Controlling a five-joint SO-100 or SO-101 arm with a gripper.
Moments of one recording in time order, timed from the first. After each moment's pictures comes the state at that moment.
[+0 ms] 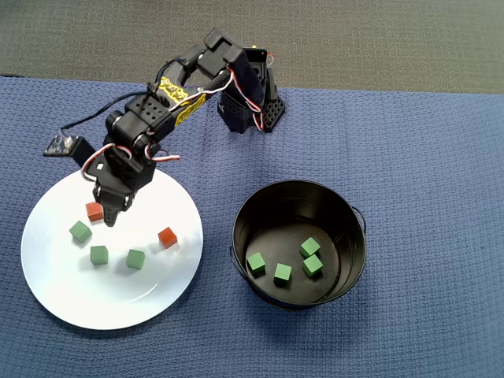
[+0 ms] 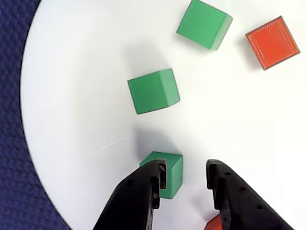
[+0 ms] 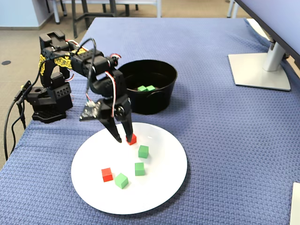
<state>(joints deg) 39.4 67.6 65.7 66.0 -32.1</state>
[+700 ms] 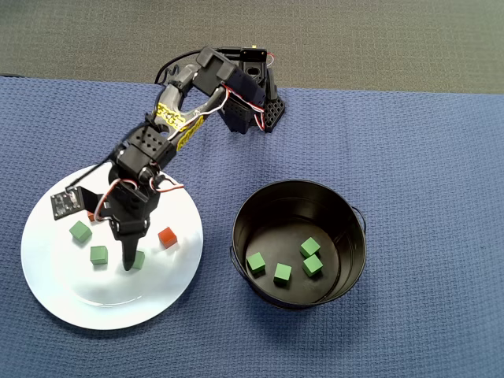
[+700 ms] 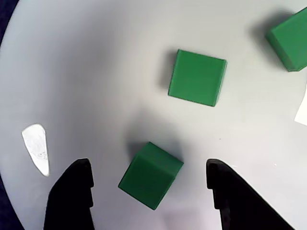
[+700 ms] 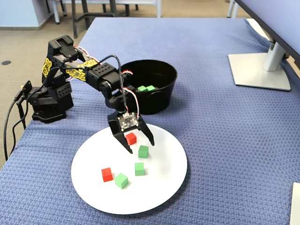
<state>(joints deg) 35.2 58.4 65.9 57.6 -56.7</state>
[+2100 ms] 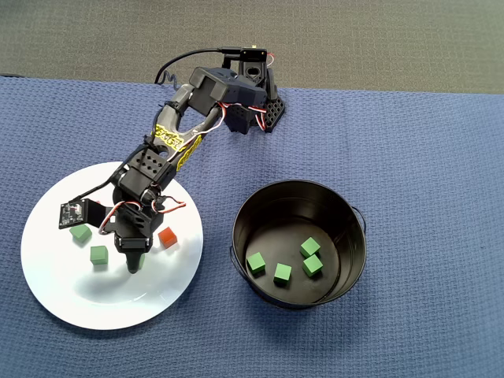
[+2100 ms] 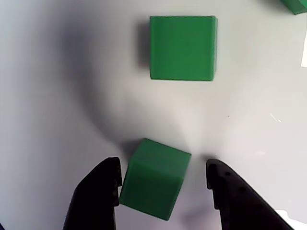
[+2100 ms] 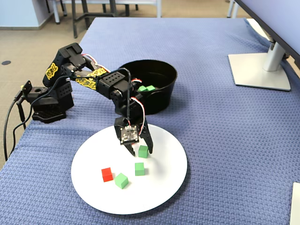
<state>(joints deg) 33.0 47.6 55.5 64.1 -43.0</state>
